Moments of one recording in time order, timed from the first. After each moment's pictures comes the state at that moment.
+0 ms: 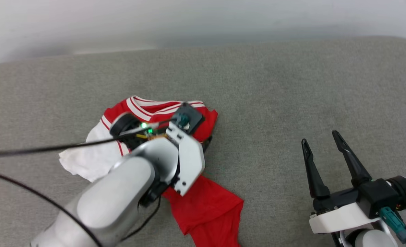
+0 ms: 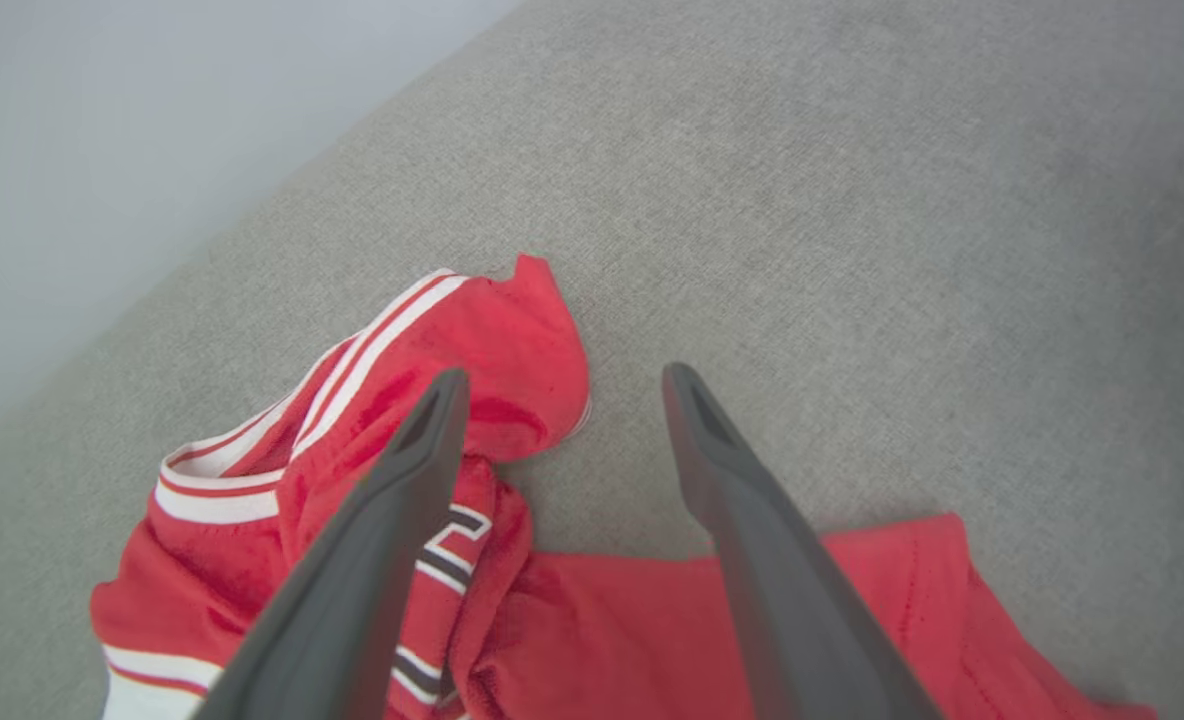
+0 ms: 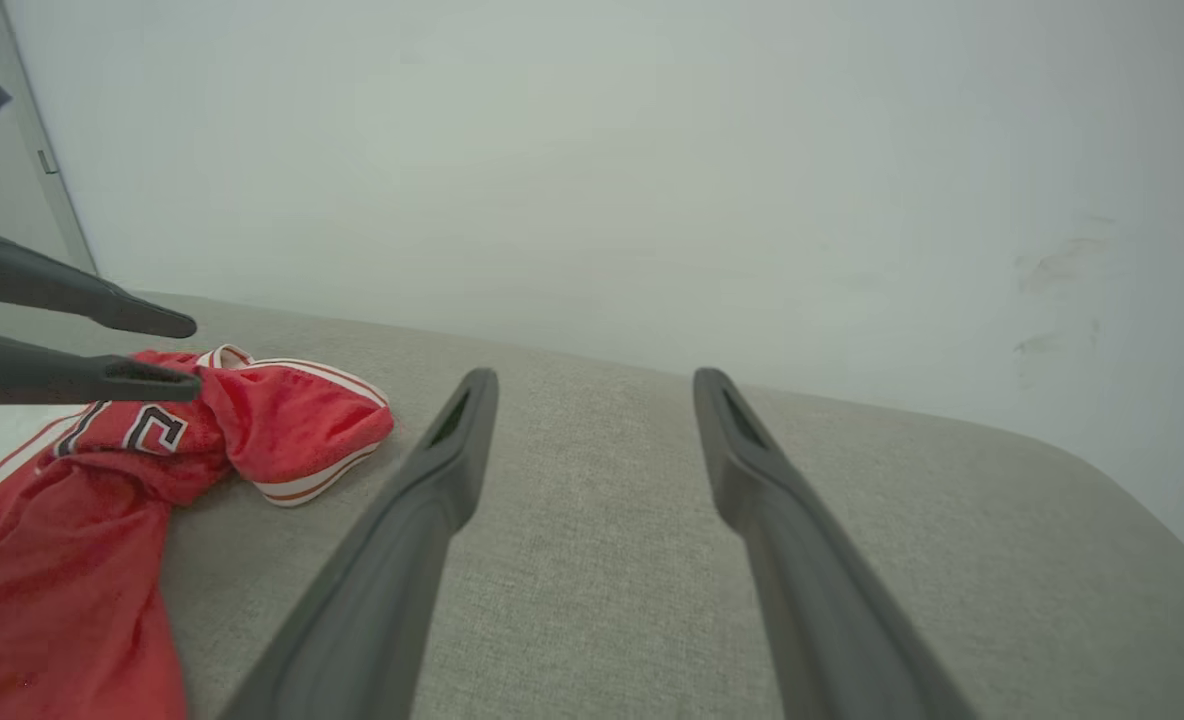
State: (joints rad) left arm -0.67 0.40 -0.83 0.14 -0.51 0.03 0.45; right arm -0.05 -0.05 0.08 -0.01 -0.05 0.13 -0.26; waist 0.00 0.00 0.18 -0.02
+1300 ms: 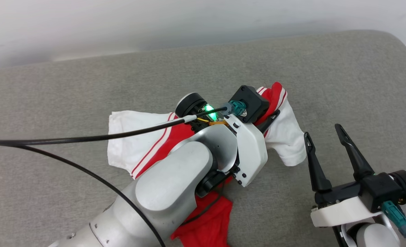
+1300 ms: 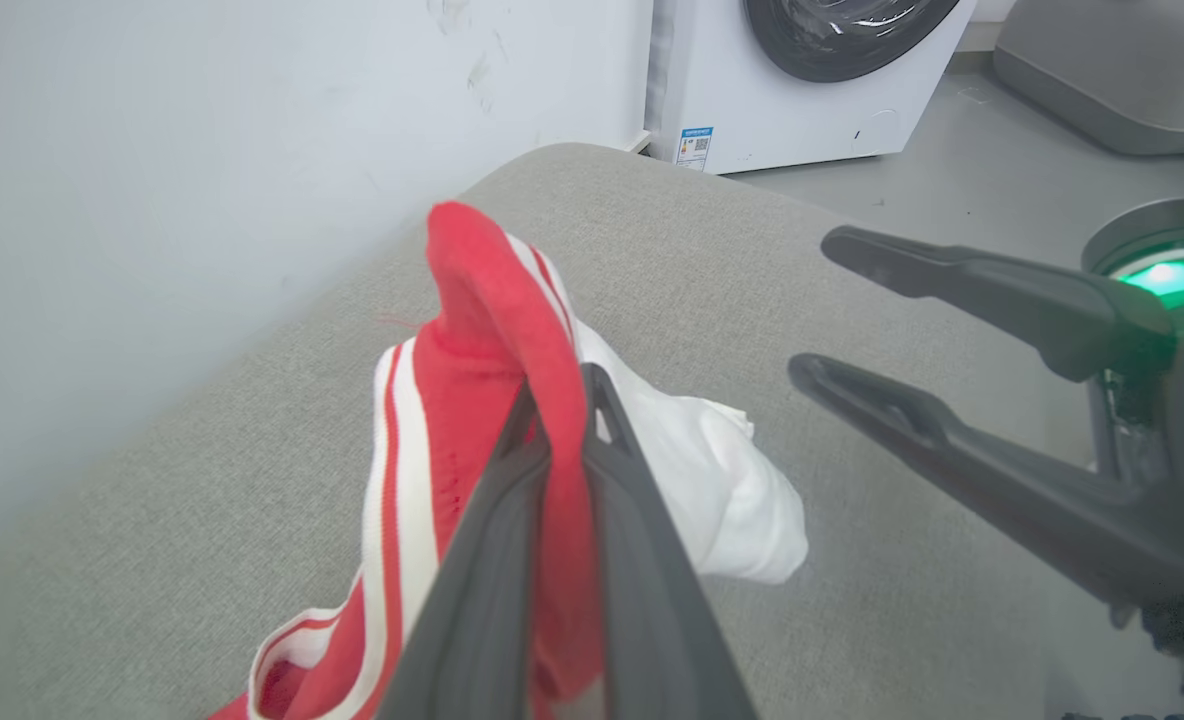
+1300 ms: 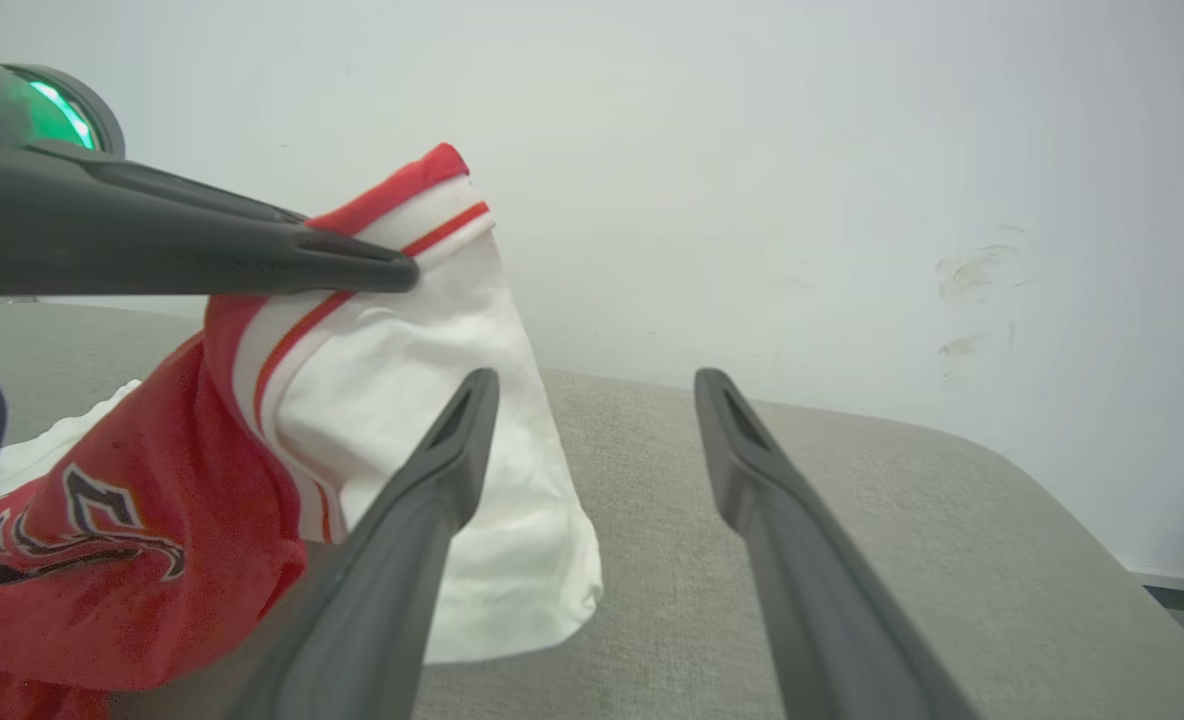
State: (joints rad) left arm -0.82 0.12 -0.87 0.33 -0.57 -0.06 0.23; right arm -0.08 -0.05 0.06 0.00 -0.05 0.13 -0.26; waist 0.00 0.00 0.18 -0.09
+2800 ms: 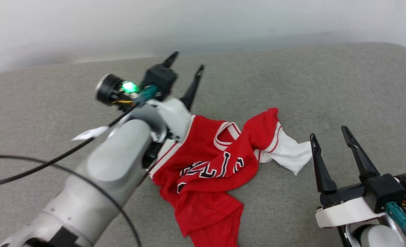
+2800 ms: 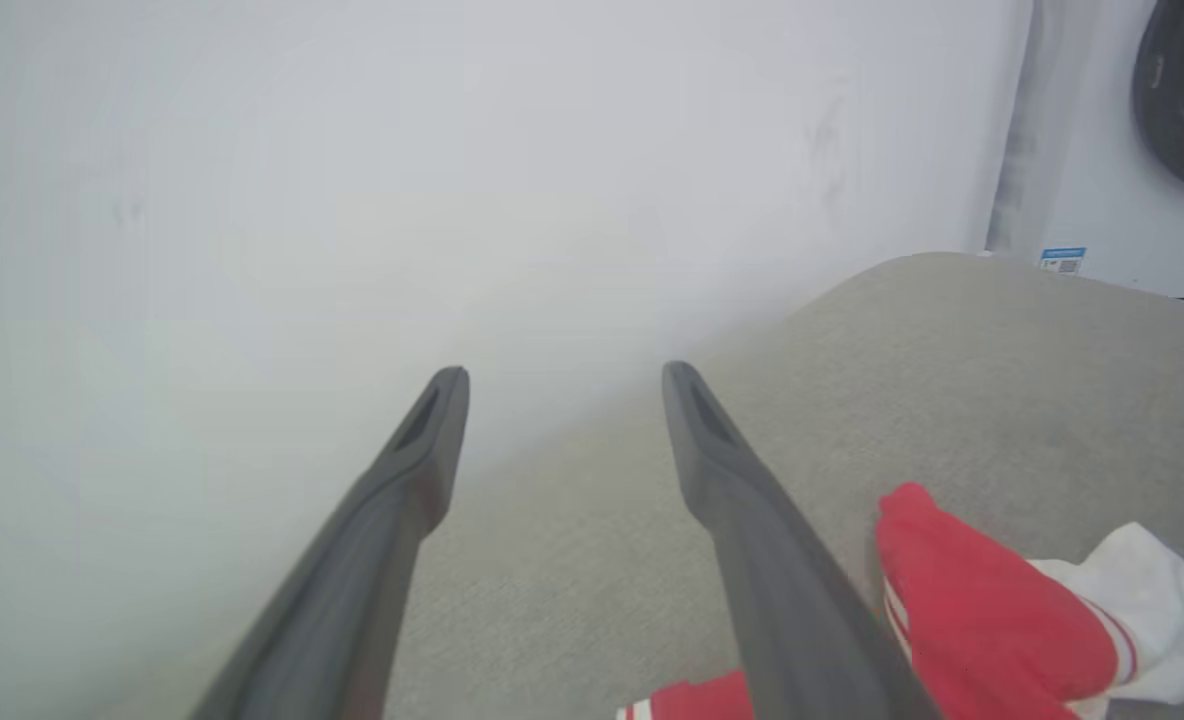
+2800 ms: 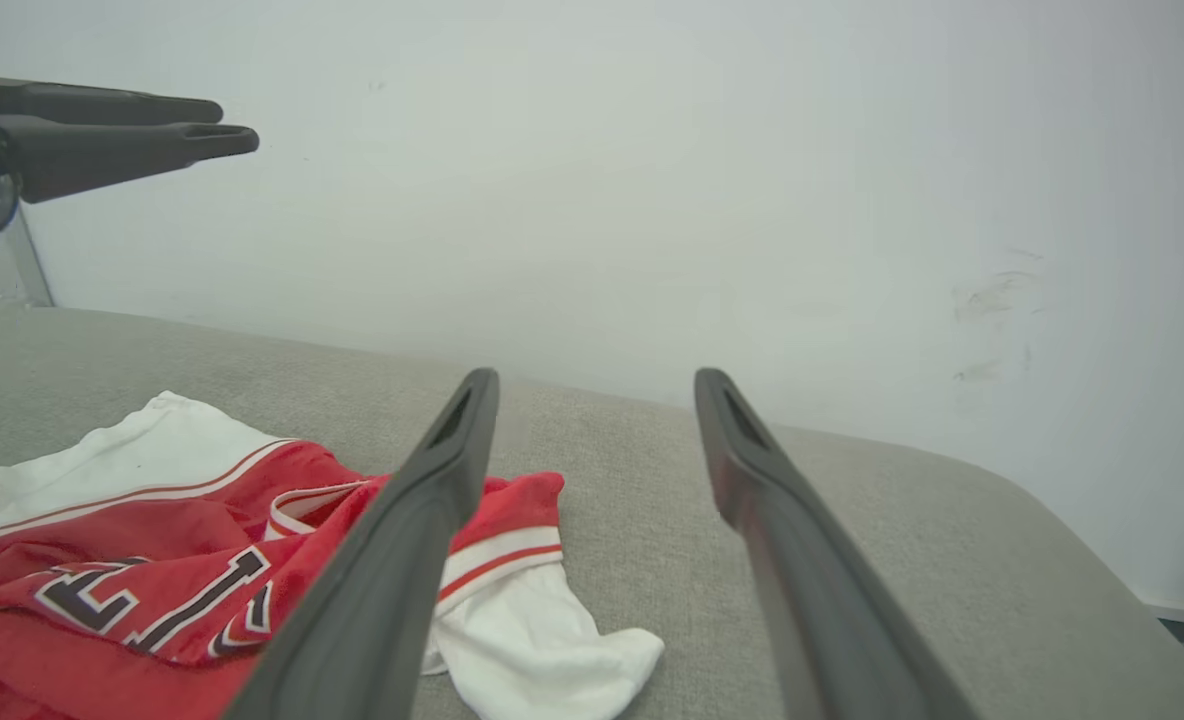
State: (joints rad) left arm -0.90 0.22 -0.80 0.68 -0.50 0.05 -0.25; right arm -0.08 -0.05 0.04 0.01 -0.07 0.13 -0.26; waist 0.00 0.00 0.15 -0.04
